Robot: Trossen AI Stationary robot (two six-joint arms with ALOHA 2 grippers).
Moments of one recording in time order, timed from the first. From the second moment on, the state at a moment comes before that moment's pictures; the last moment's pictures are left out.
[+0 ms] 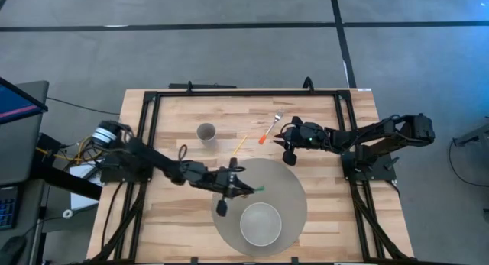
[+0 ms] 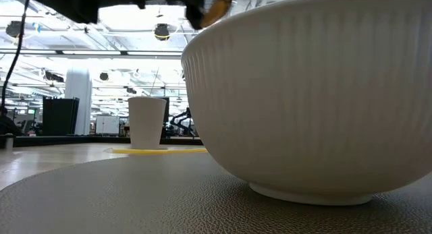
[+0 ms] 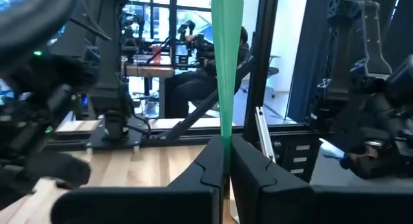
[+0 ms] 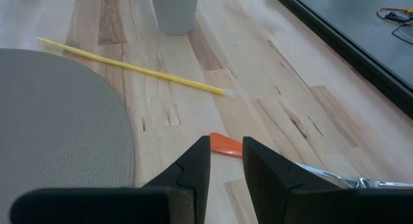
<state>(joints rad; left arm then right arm) -0.37 1.70 0.77 1.01 -0.12 -0.01 -0.20 1.34 0.35 0.51 0.10 -0.04</state>
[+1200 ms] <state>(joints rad) -0.33 2.06 0.96 1.01 0.13 -0.11 -0.20 1.34 0.35 0.50 0.10 -0.06</state>
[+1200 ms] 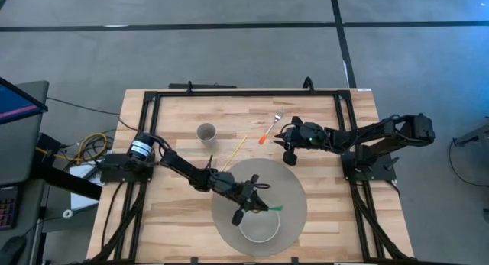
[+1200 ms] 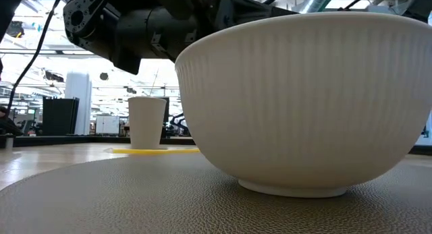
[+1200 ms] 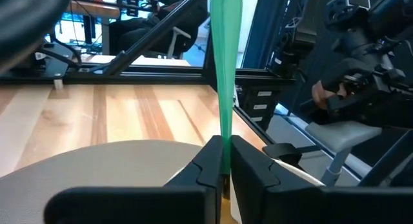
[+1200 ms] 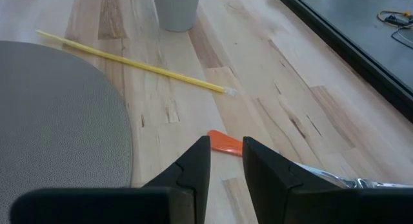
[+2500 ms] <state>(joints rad) -0.34 2.06 0.91 1.00 0.20 -0.12 -0.20 1.34 0.35 0.50 0.10 -0.06</state>
